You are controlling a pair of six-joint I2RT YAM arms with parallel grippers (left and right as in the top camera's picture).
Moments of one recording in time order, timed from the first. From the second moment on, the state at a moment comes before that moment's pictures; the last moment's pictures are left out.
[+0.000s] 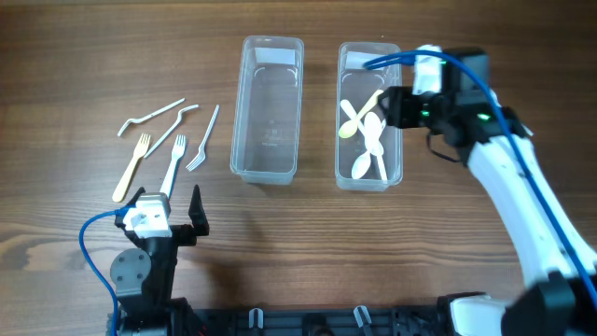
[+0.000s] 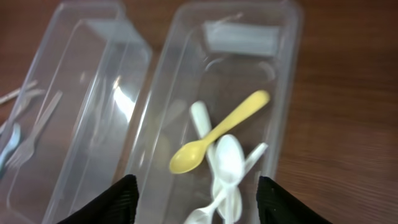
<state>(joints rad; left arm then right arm) 0.10 0.01 0.10 -0.31 0.09 -0.03 0.10 1.45 1.17 -0.55 -0.24 0.12</state>
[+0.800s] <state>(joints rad) 0.10 0.01 0.10 -0.31 0.09 -0.03 -0.49 1.82 1.17 -0.06 0.00 0.14</state>
